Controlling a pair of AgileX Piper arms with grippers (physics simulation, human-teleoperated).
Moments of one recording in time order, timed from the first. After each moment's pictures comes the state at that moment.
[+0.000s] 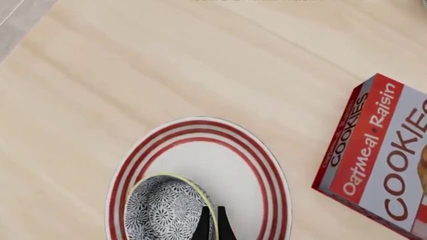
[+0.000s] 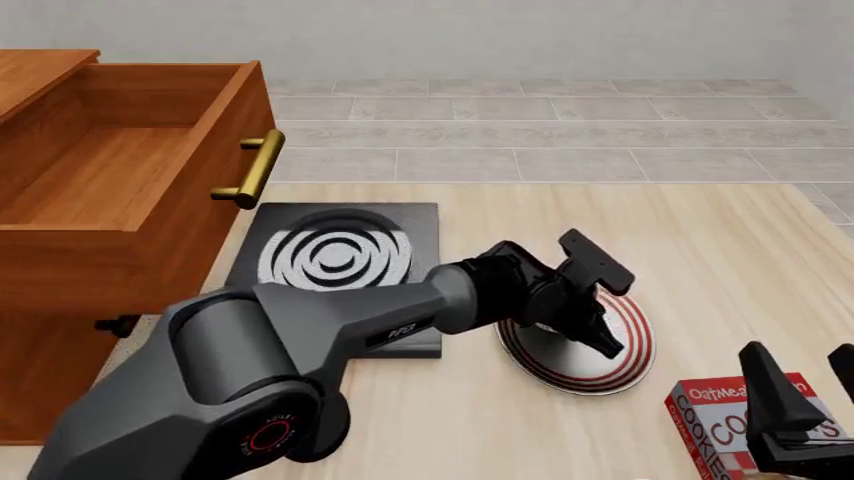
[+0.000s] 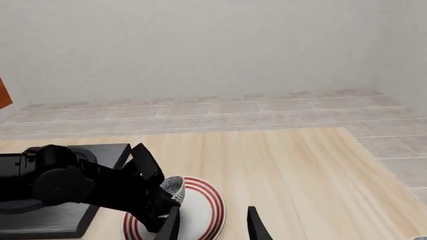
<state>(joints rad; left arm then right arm) -0.96 2.37 -1.91 0.43 0.06 0.01 0.07 -0.01 -0.03 0.05</state>
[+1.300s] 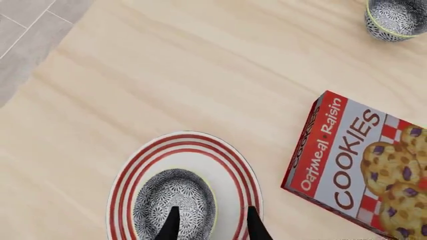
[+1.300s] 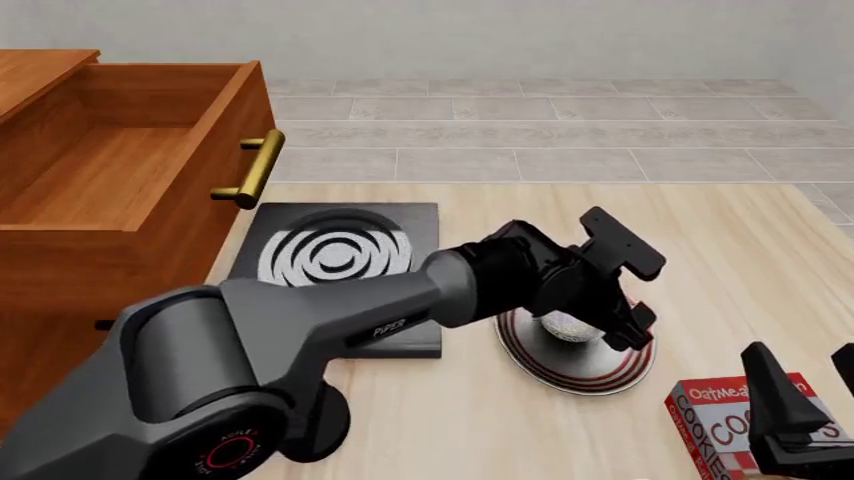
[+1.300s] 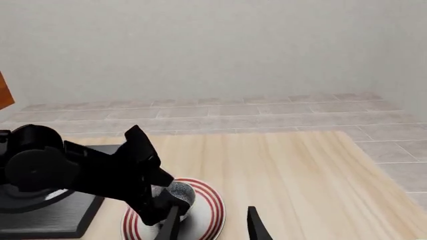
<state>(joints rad) -1.00 2.28 -1.91 0.46 0.06 0.01 0.05 -0.01 -0.01 0.04</state>
